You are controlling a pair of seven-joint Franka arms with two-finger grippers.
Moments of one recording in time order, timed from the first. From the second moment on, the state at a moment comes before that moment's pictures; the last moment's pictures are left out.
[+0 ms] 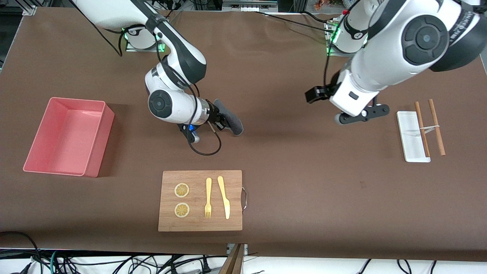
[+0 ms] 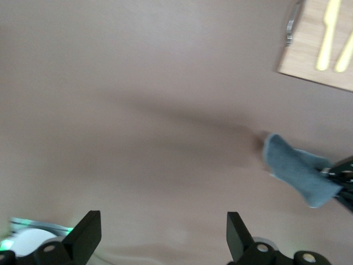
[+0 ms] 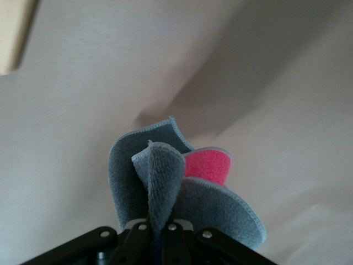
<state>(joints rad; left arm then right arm) -0.14 0.36 -0.29 -1.21 -0.07 1.37 -0.65 0.19 0.58 0.46 -1.64 0.23 2.10 1.41</state>
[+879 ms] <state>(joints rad) -0.03 0.08 -0.05 -1.53 -0.05 1.52 0.13 0.18 0.67 0.29 -1.70 0.07 2.08 1.19</state>
